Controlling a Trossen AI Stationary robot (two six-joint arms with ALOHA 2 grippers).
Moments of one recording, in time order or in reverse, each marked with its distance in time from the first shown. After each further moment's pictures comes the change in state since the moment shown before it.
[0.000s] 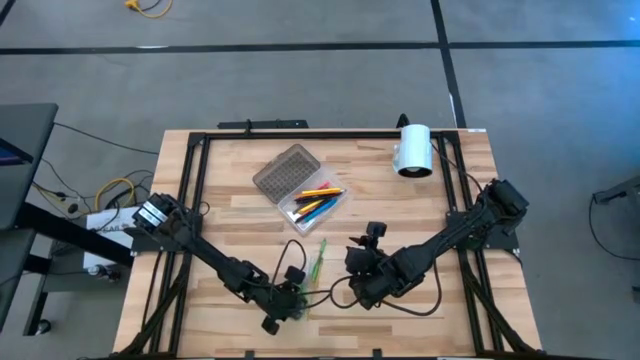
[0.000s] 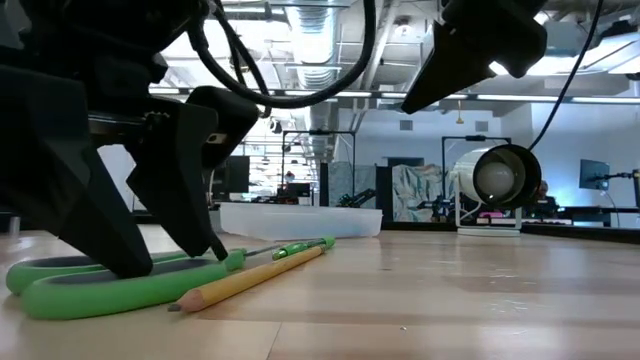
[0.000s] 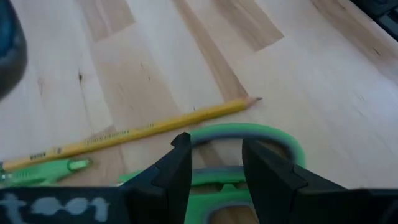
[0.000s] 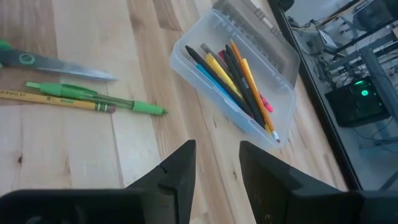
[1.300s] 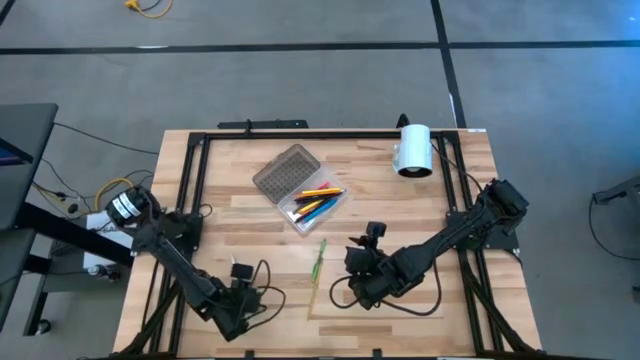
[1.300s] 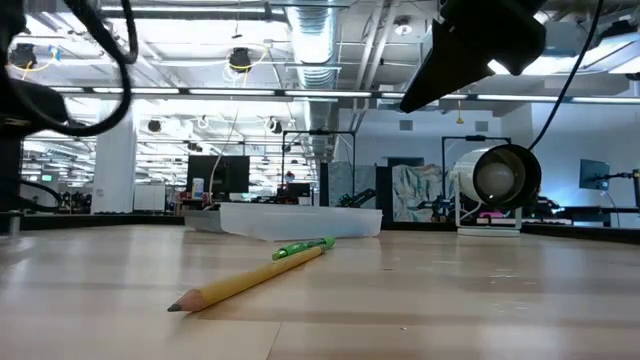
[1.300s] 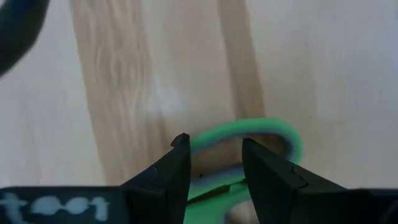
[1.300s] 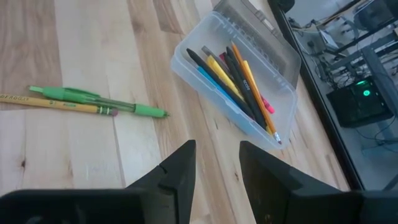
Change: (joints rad) left arm -0.259 -0.182 -0.010 -0.692 -0.082 -0.645; right arm -0.003 0.000 0.000 0.012 -0.001 0.000
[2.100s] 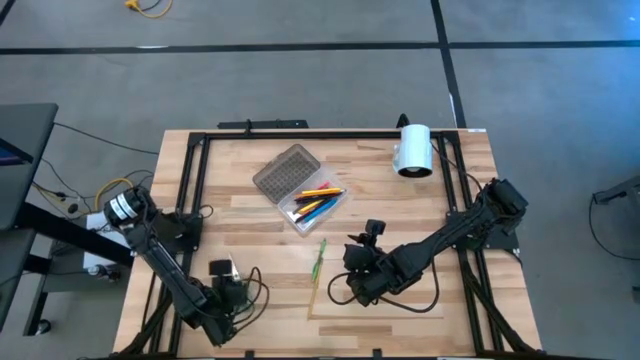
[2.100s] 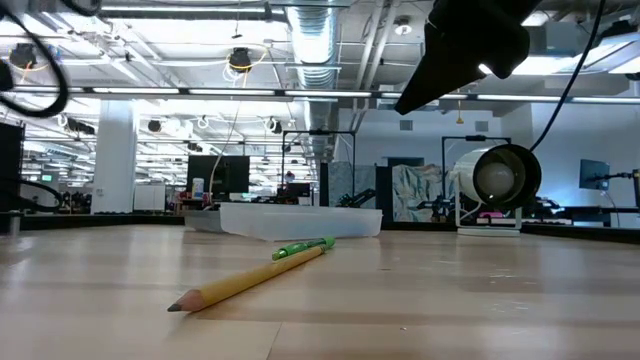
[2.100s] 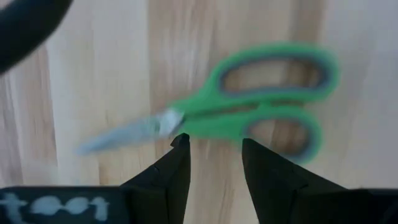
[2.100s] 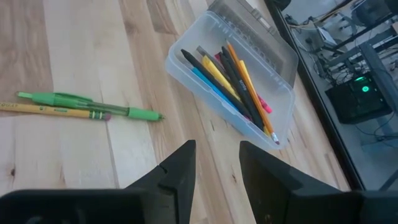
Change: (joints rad) left arm -0.083 -0.005 0.101 -0.357 0.030 -0.349; right arm -0.017 0.000 0.000 0.008 0.000 0.000
